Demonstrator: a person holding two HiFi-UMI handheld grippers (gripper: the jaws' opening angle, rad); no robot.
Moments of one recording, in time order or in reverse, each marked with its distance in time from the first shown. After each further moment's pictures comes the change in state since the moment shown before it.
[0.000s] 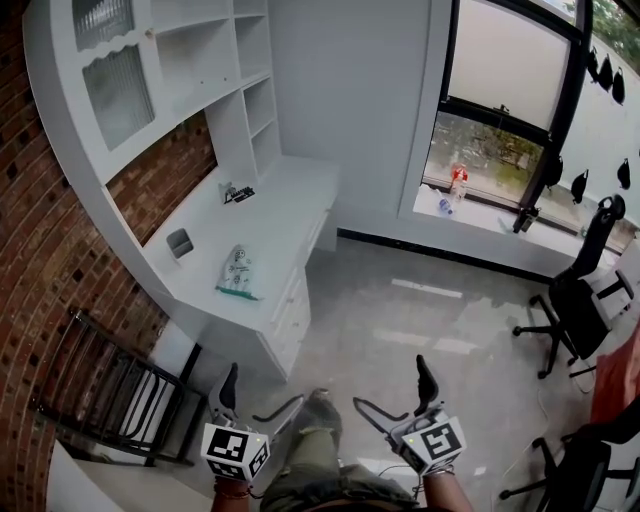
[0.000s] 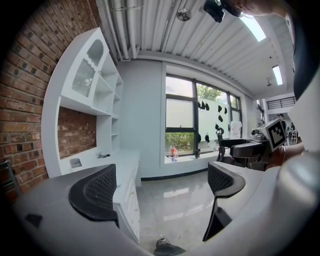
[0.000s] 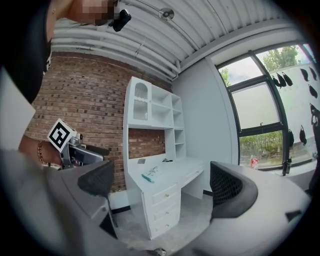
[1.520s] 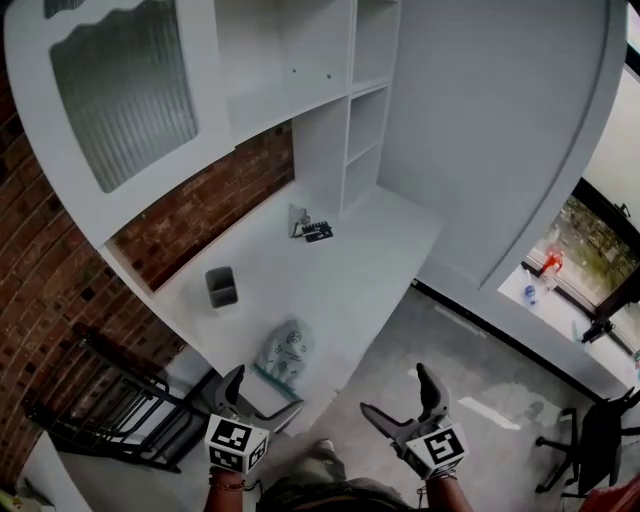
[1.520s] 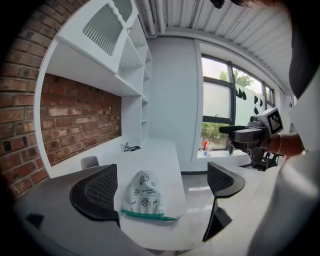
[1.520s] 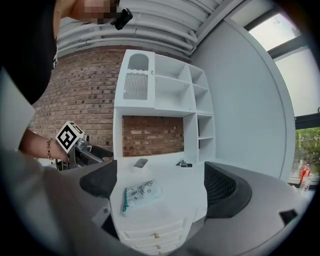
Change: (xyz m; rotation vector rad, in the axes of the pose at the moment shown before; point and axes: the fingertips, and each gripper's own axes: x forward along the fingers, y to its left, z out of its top) left arm 0.229 0.302 0.002 -0.115 0.162 0.233; right arm 0.422 -0.093 0.004 -0.055 0.087 0.355
